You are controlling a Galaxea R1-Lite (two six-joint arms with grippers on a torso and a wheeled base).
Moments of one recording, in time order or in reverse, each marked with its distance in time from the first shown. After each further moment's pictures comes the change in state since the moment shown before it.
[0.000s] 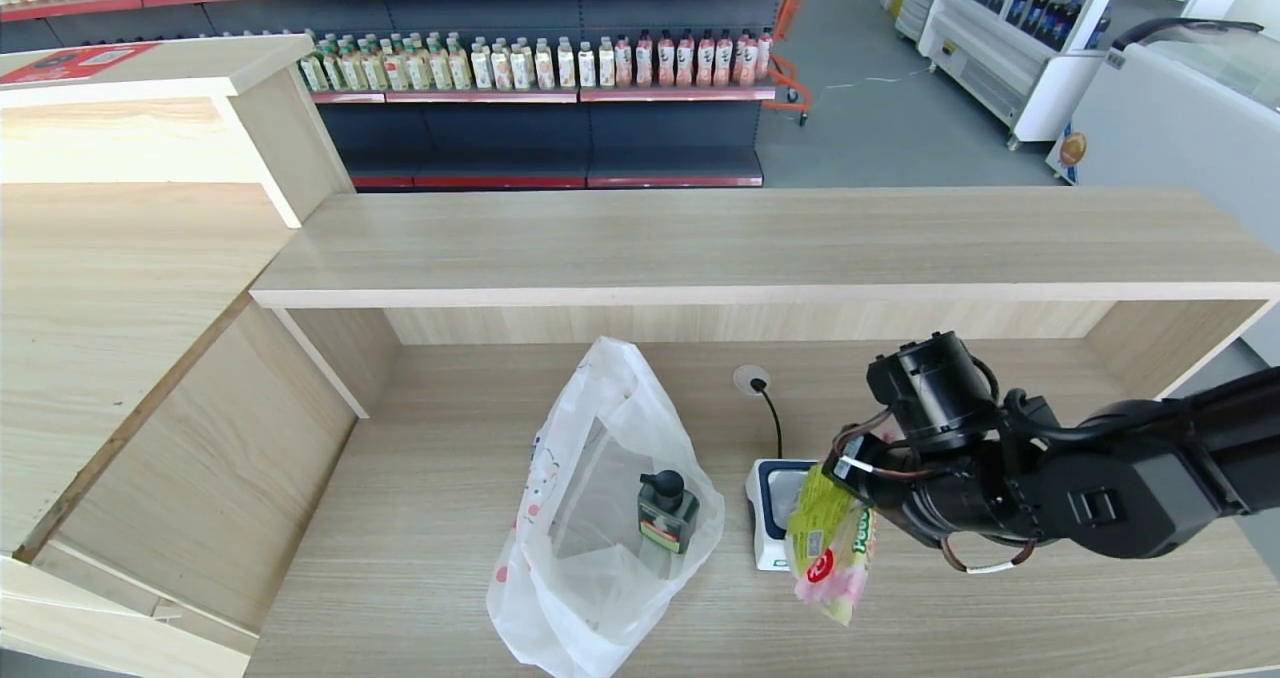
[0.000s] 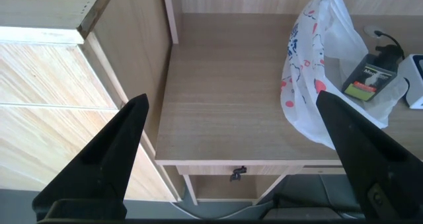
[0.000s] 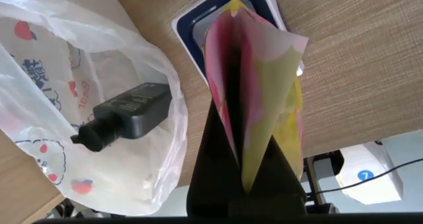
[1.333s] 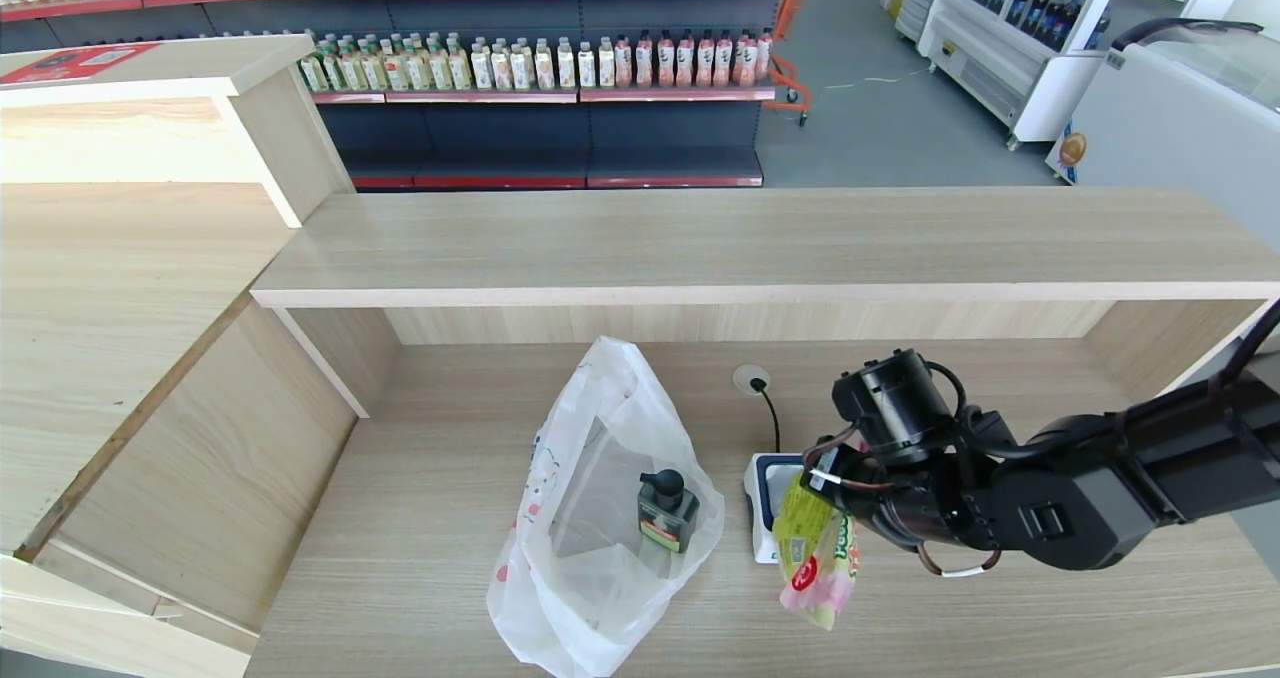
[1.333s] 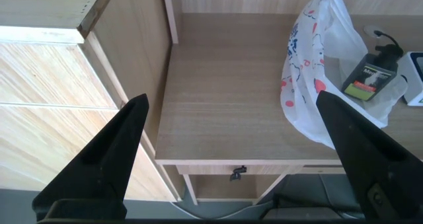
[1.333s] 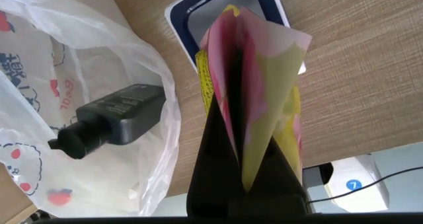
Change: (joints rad) left arm 0.000 0.000 0.000 0.000 0.000 0.000; right arm 0.034 0.070 -0.016 -0.044 -0.058 -0.028
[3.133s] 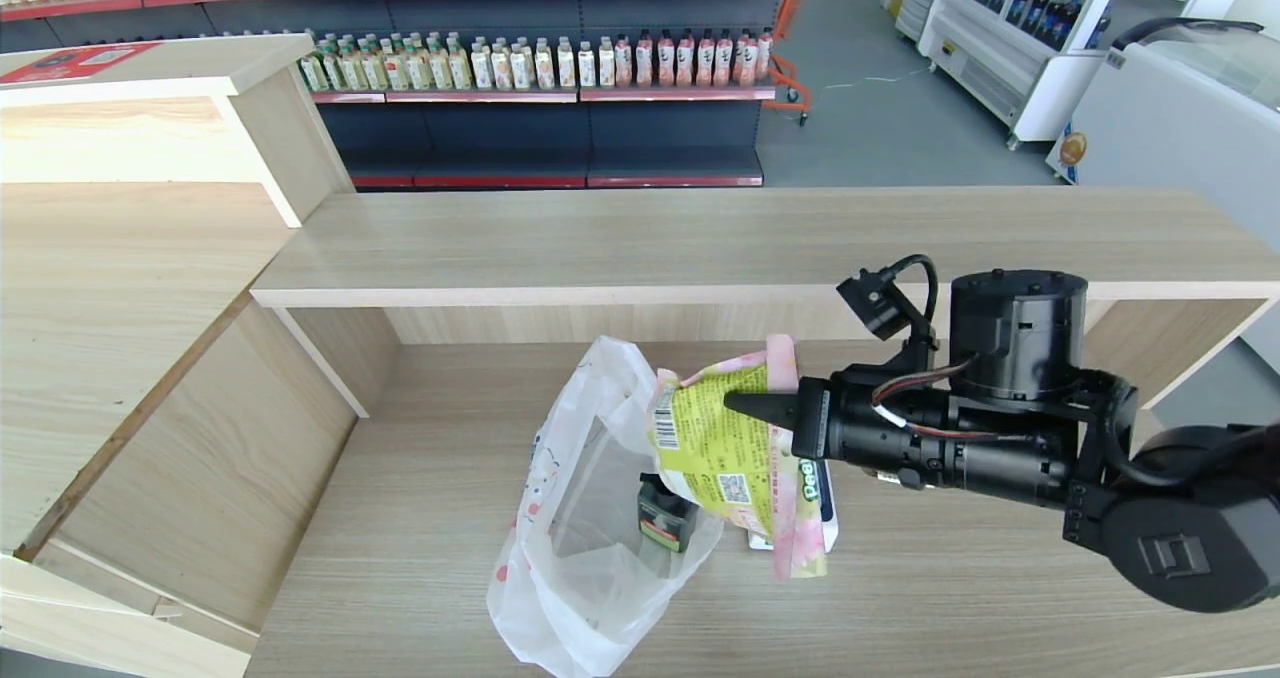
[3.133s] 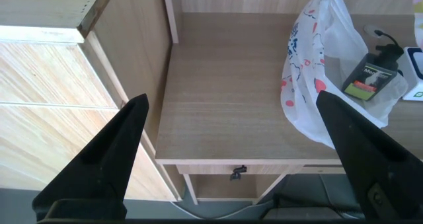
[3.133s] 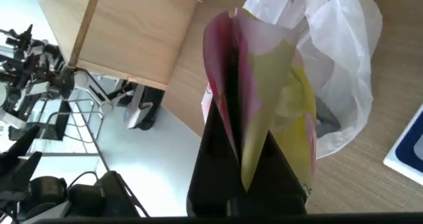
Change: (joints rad) left arm 0.000 0.000 0.000 0.000 0.000 0.000; right arm 0.017 -0.160 0.112 -0.526 0.657 -0.472
